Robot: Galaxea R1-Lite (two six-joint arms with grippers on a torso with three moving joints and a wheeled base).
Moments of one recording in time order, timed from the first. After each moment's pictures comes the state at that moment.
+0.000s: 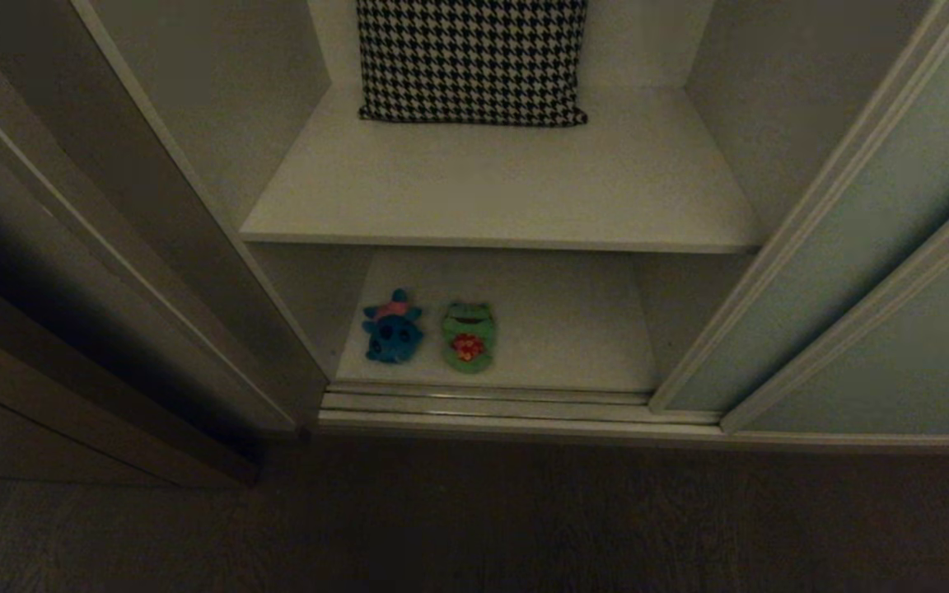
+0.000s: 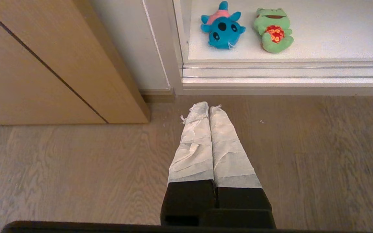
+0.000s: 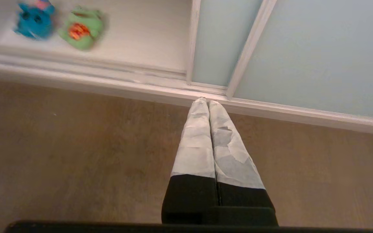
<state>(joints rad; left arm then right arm) 0.02 0.00 0.00 0.01 -0.03 0.08 0.00 0.00 0.00 0.01 0.01 -0.06</state>
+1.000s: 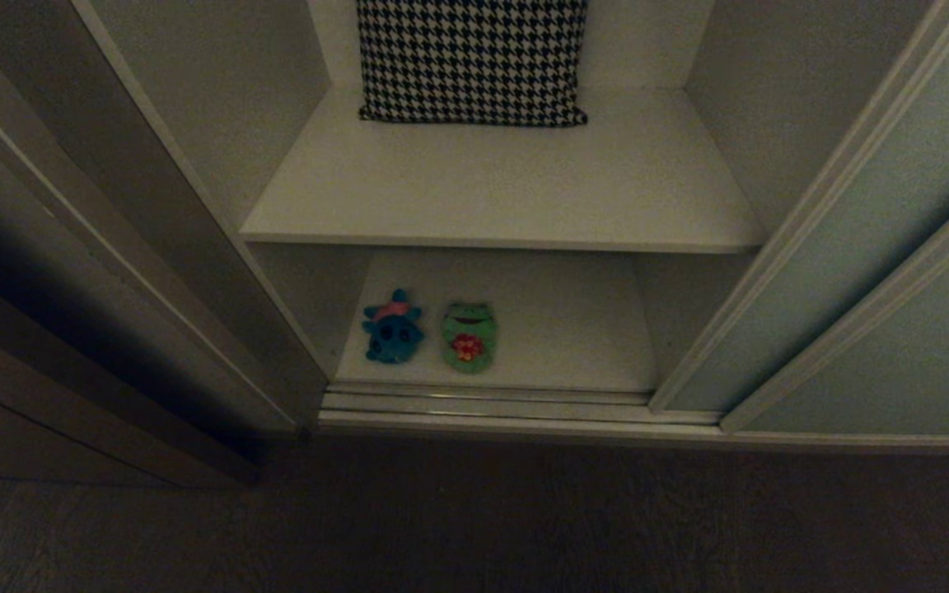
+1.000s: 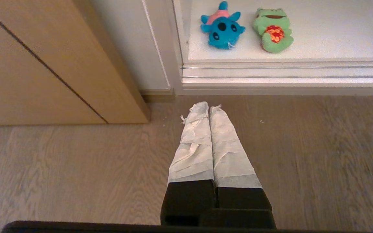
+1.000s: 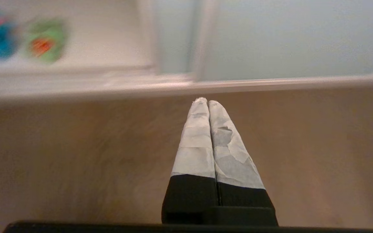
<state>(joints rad) 0.02 0.00 0.00 0.01 -0.03 0.08 0.00 0.26 -0.75 0.59 -0.18 0.06</state>
